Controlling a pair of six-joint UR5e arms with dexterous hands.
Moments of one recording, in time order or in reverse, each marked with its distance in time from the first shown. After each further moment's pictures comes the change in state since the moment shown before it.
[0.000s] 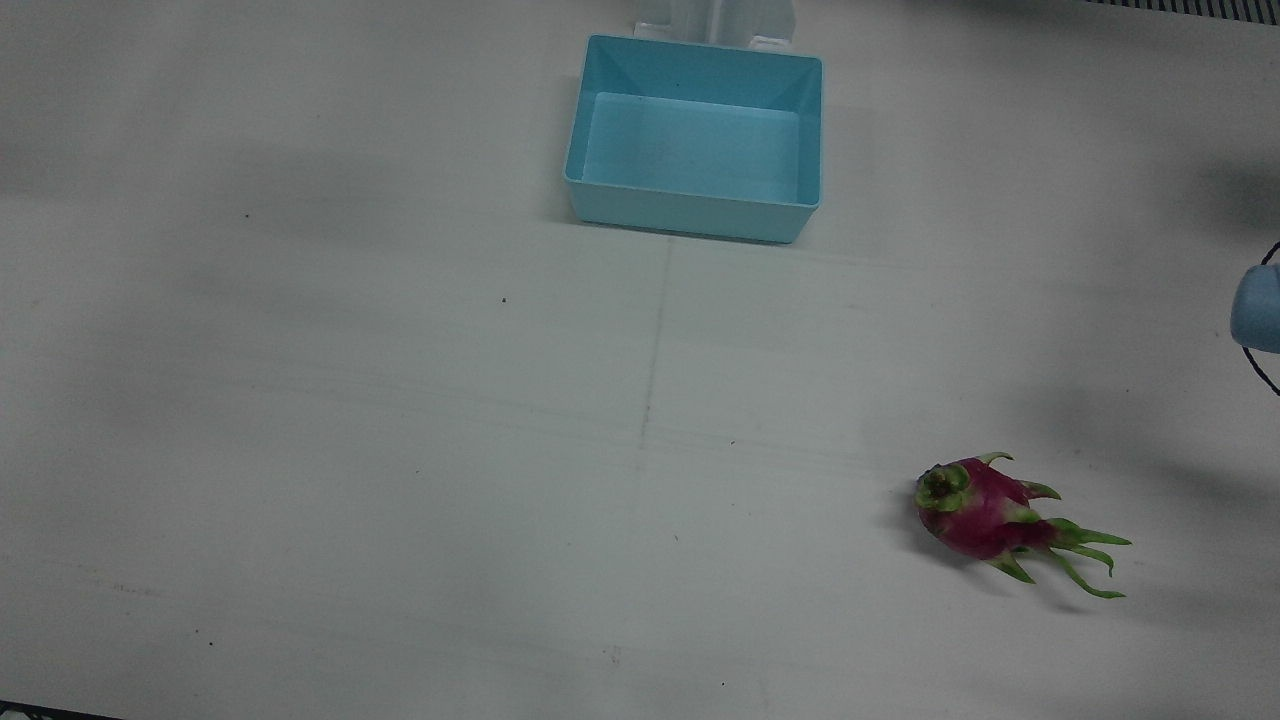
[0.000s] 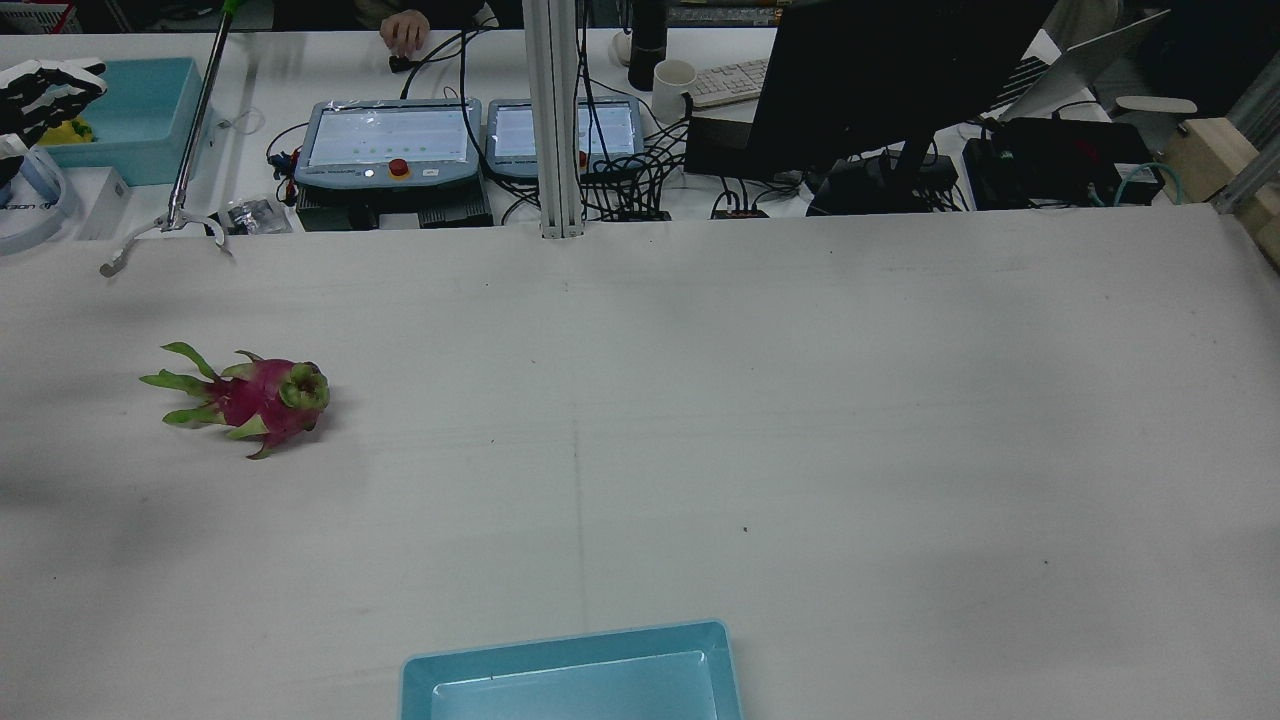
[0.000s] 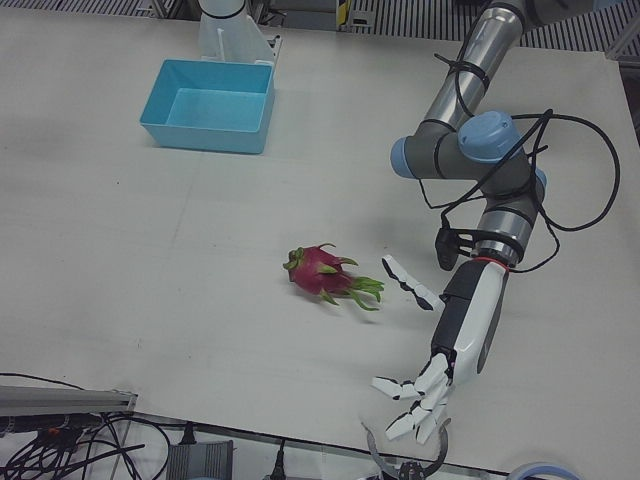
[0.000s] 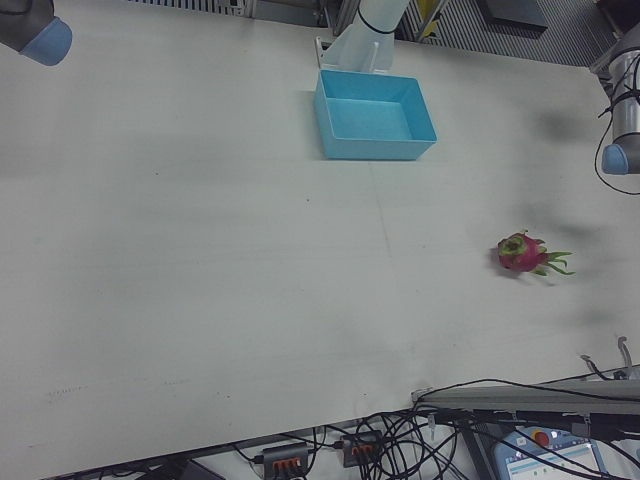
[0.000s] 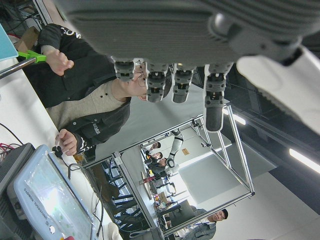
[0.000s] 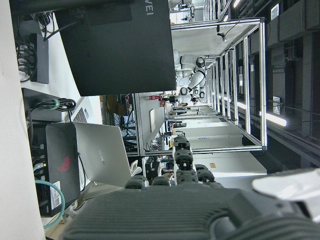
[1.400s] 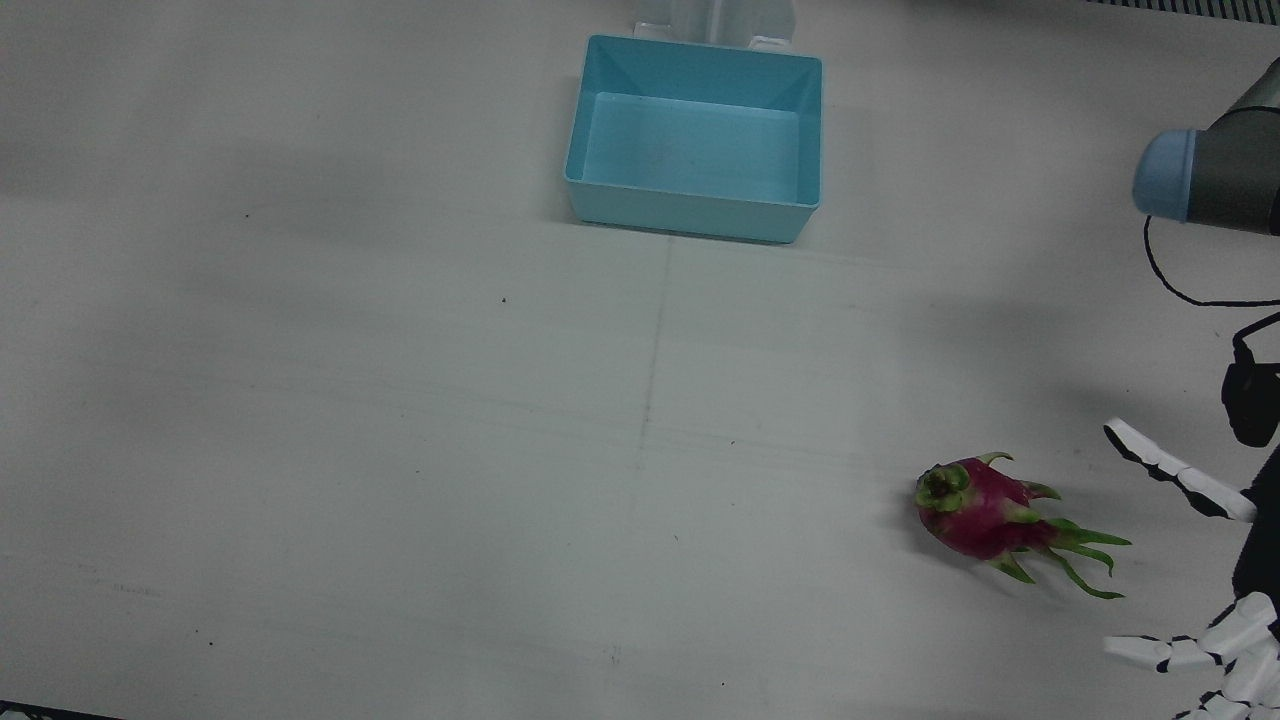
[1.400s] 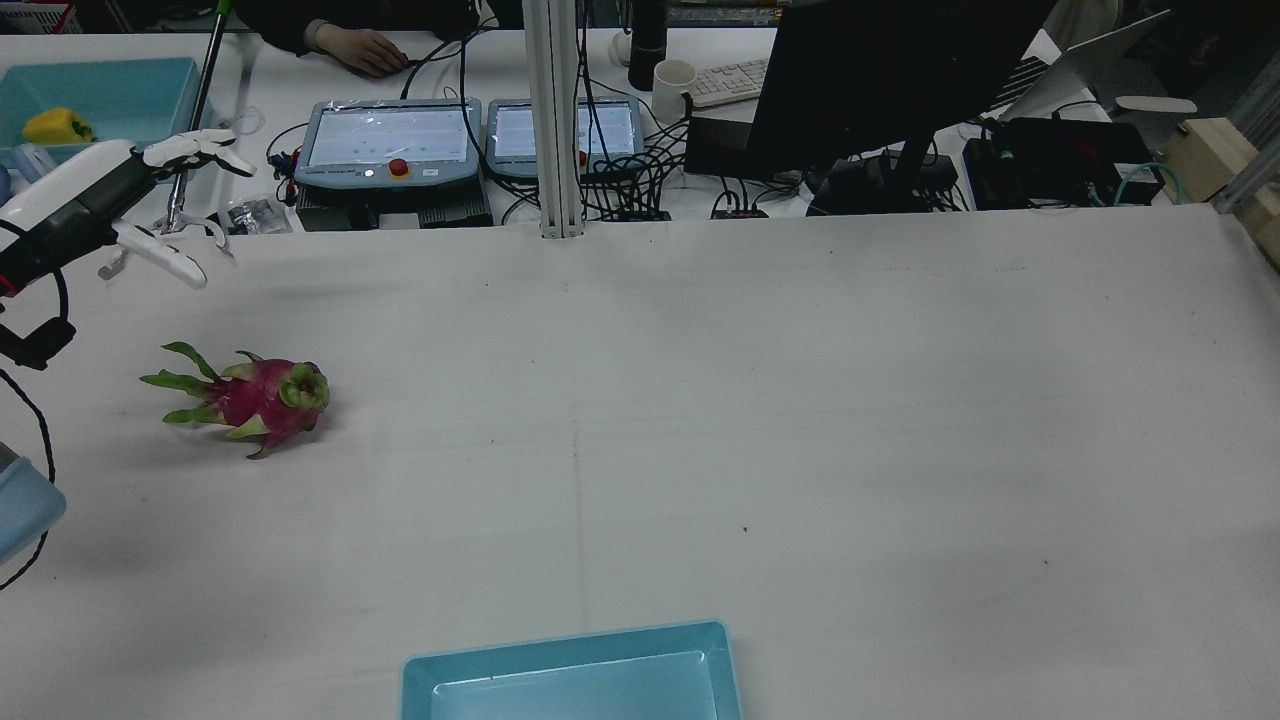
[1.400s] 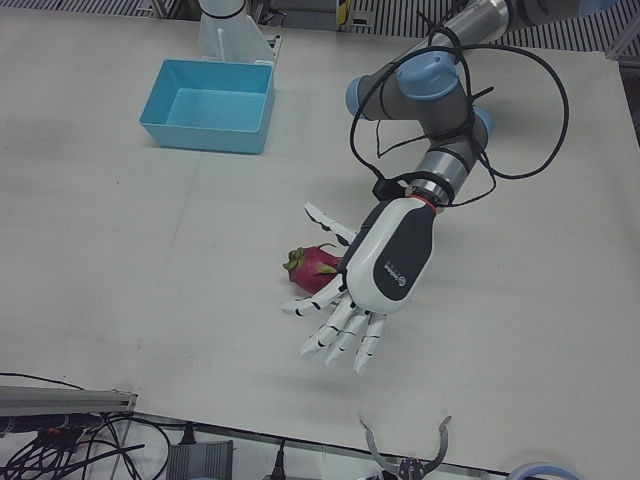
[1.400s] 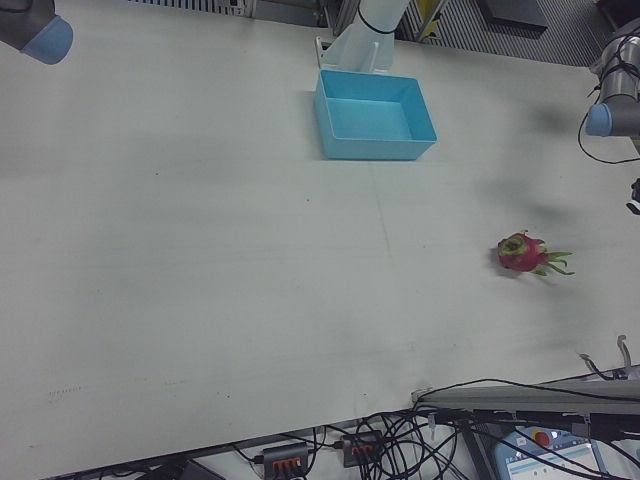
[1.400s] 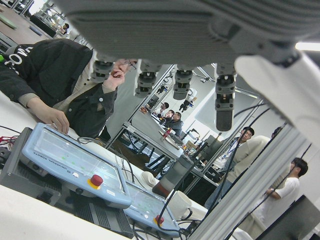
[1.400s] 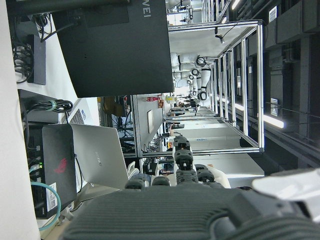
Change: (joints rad) left arm 0.178 0.045 -0.371 0.353 -0.015 0.519; right arm 0.002 0.000 0.011 -0.001 0.001 -0.007
